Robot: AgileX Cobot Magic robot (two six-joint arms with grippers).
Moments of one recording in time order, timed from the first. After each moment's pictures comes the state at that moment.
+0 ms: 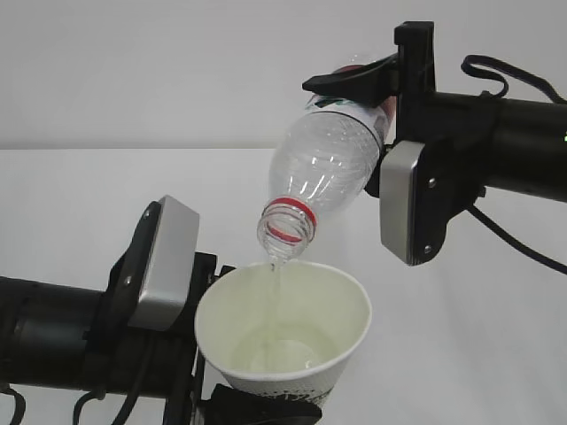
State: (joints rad) left arm -0.64 1.64 -0.52 1.10 -0.97 -0.47; right arm 0.36 1.50 -0.75 -0.93 -0.72 -0.88
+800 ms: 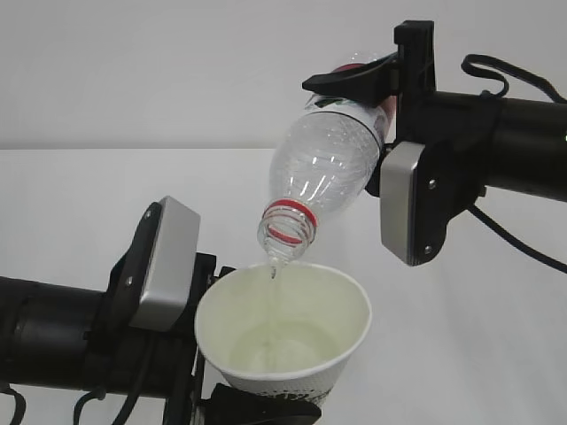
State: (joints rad) left arm -0.64 1.64 -0.52 1.10 -0.96 -0.47; right arm 0.36 1.50 -0.75 -0.93 -0.72 -0.89
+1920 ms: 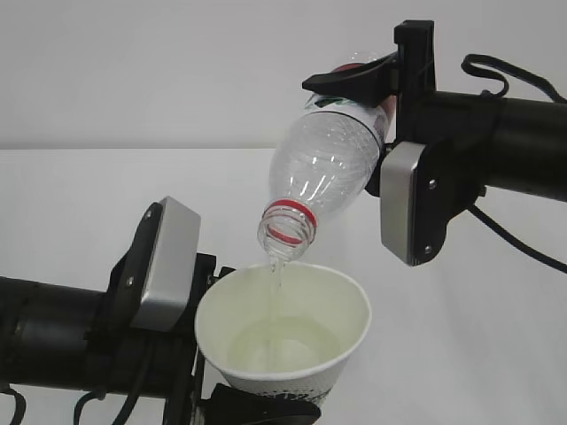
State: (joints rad) left arm -0.64 1.64 -0.52 1.10 -0.96 -0.47; right arm 0.36 1.50 -0.75 -0.93 -0.72 -0.89
